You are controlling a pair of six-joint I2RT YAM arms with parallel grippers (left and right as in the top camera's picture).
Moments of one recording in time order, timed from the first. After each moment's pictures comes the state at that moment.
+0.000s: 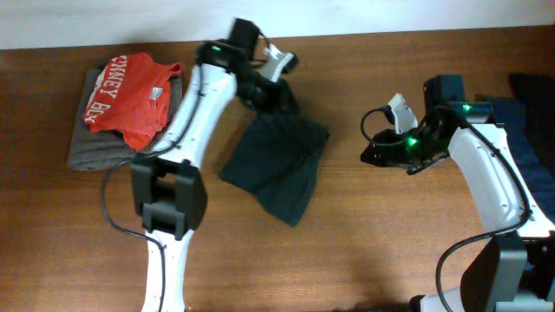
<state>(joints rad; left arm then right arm) -0.32 2.36 2.30 -1.22 0.70 0.06 -0.05 1.64 1.32 -1.05 -0.55 -0.08</state>
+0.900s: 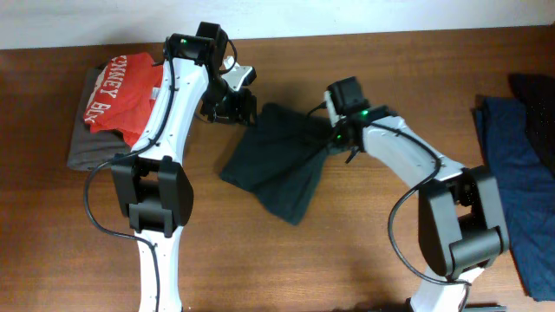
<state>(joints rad) -0.23 2.35 2.30 -1.45 0.38 0.11 0.26 1.92 1.34 -0.60 0.07 0.03</state>
